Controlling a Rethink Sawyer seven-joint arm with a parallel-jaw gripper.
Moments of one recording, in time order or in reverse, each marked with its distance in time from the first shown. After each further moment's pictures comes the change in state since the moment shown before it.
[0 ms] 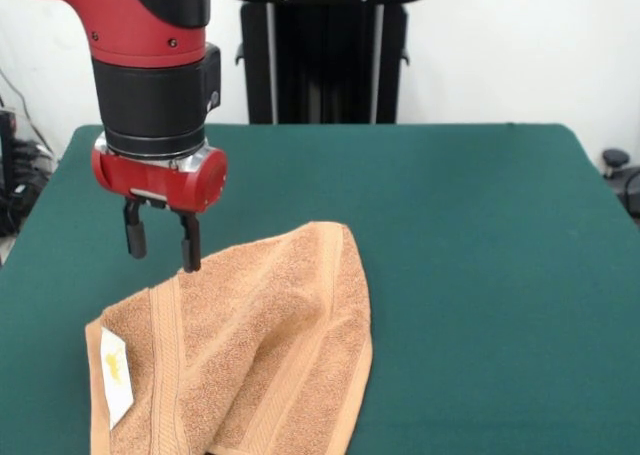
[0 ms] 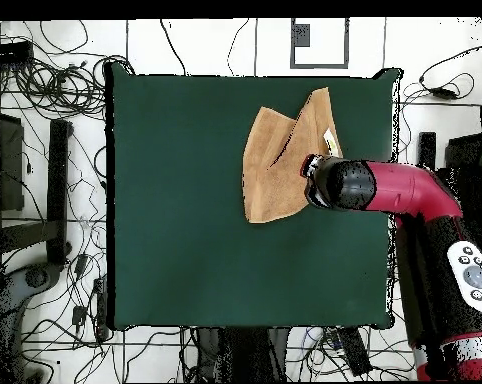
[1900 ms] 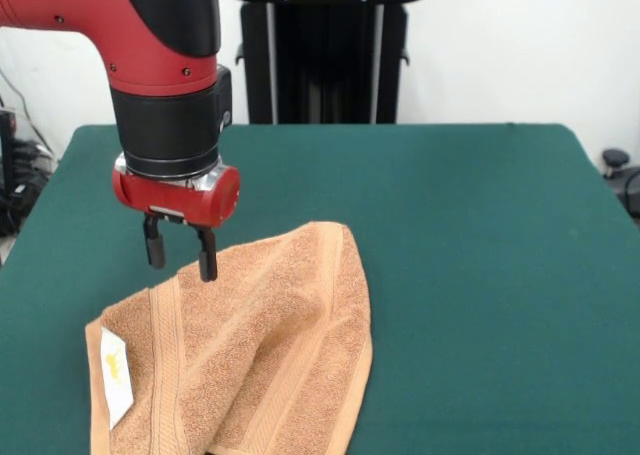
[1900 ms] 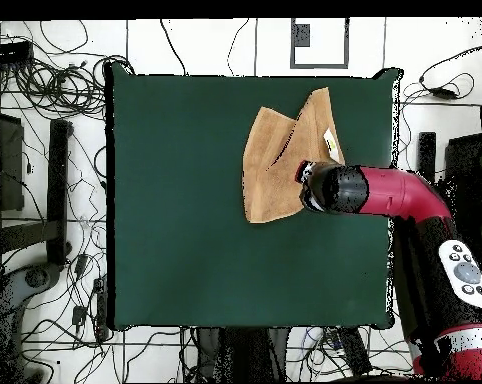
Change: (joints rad) arm -0.005 0.043 0.000 0.011 0.002 -0.018 0.000
